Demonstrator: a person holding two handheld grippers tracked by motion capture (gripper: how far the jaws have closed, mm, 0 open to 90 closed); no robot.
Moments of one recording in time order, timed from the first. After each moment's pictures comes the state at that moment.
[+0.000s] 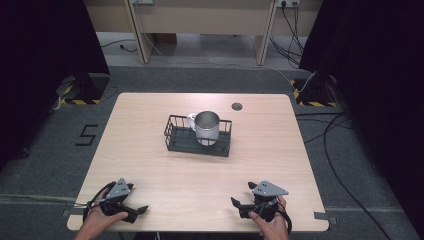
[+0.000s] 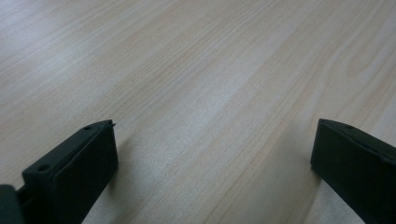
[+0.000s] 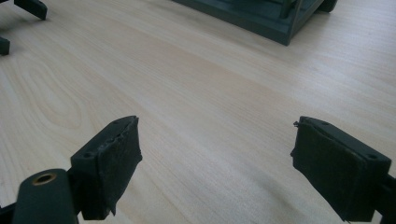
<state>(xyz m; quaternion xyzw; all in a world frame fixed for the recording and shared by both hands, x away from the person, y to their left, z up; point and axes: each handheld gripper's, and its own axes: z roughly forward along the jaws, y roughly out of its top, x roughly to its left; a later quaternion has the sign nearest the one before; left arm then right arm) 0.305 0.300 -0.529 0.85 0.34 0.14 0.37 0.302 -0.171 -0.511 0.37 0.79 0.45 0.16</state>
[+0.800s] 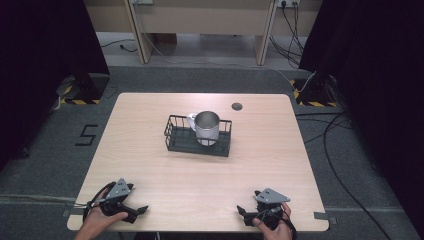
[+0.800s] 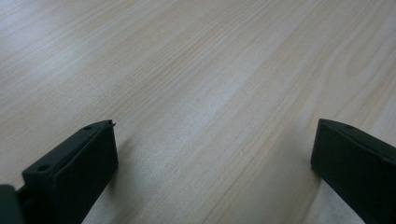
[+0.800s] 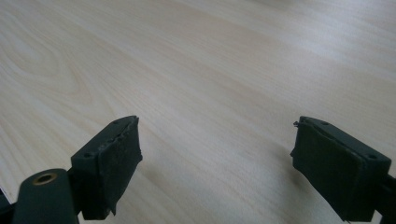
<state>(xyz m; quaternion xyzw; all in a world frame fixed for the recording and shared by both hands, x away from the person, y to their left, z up) 0.304 0.300 -0.529 0.85 0.34 0.14 0.37 0.285 -0.183 -0.523 0.40 0.81 0.40 0.16</state>
